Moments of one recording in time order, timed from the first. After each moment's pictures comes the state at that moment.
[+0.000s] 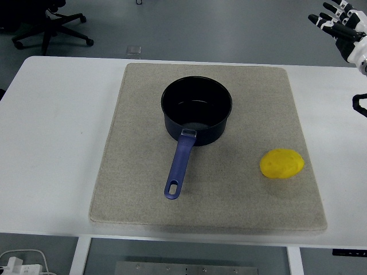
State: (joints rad) left arm -0.02 0.00 -0.05 -0.12 0.03 -0.07 -0.19; right arm 1.14 -0.44 0.20 0.60 0.10 0.05 0.36
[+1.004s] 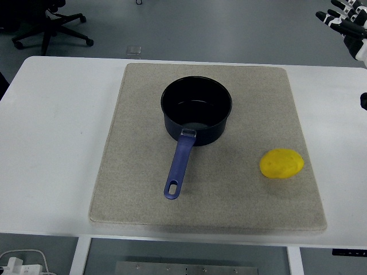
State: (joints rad) left arm -0.05 0.00 -0.05 -0.12 0.05 -0.07 -0.19; right arm 1.15 -0.47 0.18 0.61 0.10 0.06 0.35
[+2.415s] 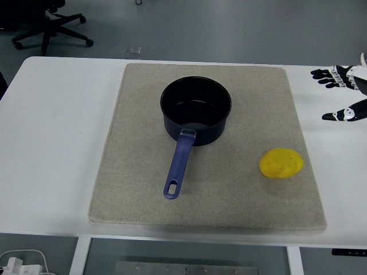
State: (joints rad) left arm -0.05 0.00 -0.05 -0.12 0.05 -0.07 -0.19; right arm 1.15 -1.08 0.05 1.35 -0.78 0.23 0.37
